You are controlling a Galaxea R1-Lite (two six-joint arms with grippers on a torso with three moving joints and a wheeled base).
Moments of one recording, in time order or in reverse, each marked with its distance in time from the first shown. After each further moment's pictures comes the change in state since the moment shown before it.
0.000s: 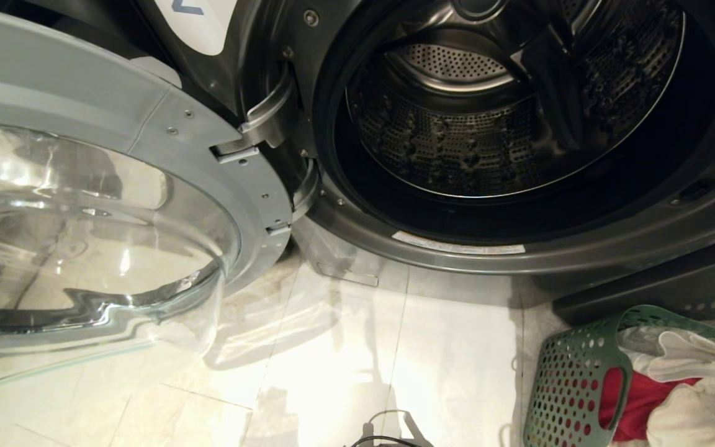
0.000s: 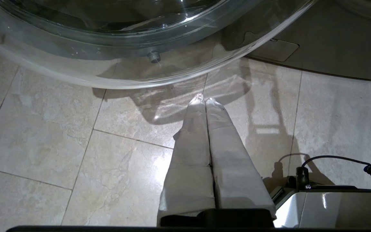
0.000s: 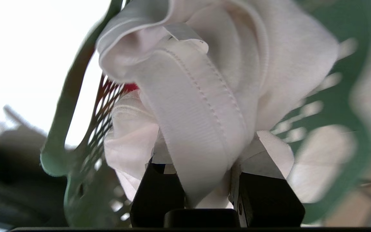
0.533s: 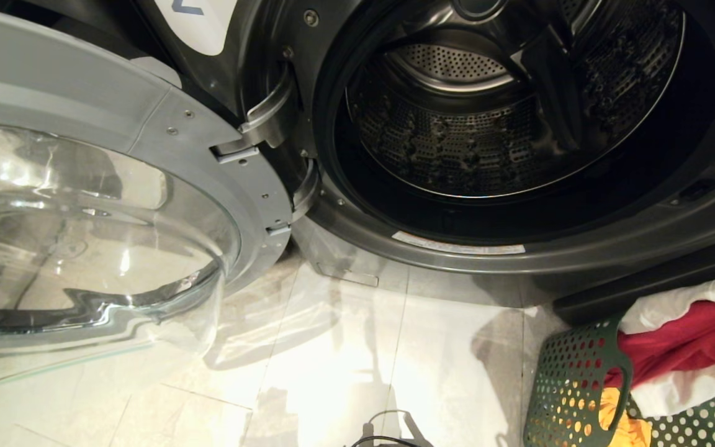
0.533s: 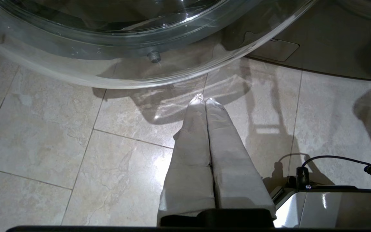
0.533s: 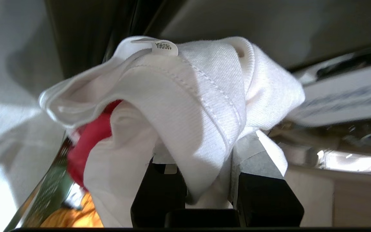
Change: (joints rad) left arm 0.000 0.000 0.000 0.001 0.000 0.000; right arm -0.084 -0.409 -0.193 0.038 -0.011 -0.022
